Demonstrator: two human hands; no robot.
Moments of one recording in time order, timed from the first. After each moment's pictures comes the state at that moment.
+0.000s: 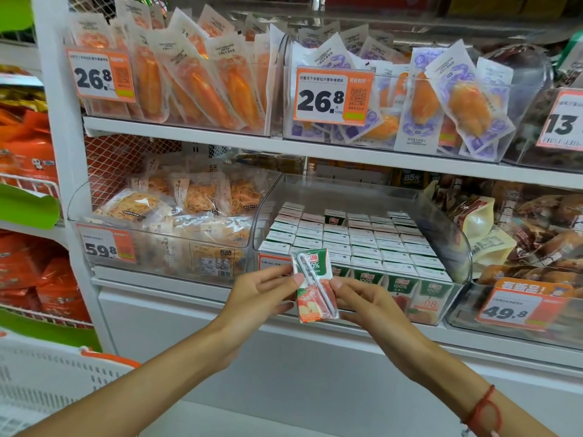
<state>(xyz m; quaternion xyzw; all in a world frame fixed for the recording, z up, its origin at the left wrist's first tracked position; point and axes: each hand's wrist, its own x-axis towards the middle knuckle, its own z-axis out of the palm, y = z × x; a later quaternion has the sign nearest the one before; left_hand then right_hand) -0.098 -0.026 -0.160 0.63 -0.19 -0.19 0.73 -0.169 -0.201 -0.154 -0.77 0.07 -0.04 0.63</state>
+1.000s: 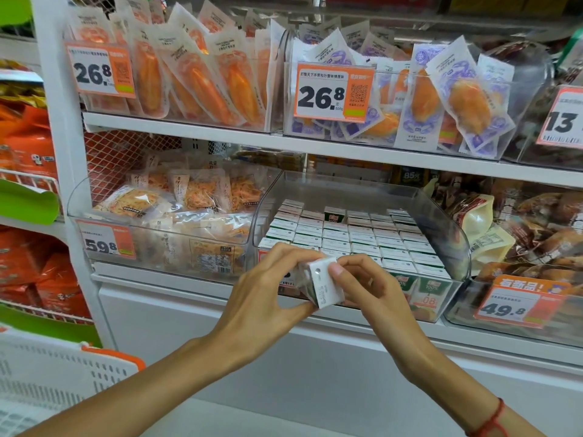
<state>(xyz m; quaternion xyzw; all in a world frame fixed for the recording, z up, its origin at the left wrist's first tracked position) -0.109 -0.024 -0.154 0.78 -0.42 0.17 0.44 -0.182 -0.189 -0.143 -0.75 -0.01 -0.19 0.63</state>
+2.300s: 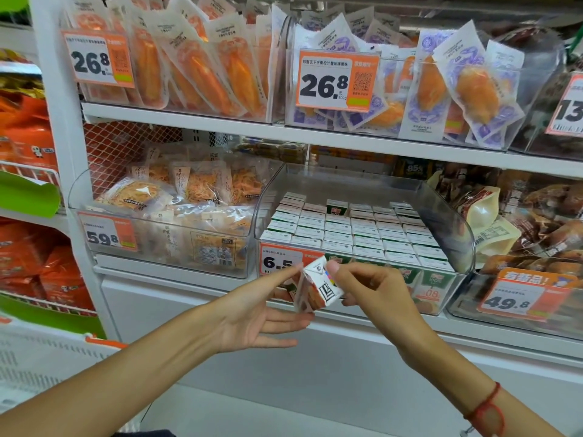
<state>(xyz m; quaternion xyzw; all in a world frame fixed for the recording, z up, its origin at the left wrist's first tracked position) -0.090 -0.016 -0.158 0.61 -0.06 -0.46 0.64 -0.177 -0.191 -0.143 -0.79 0.03 -0.15 0.60</state>
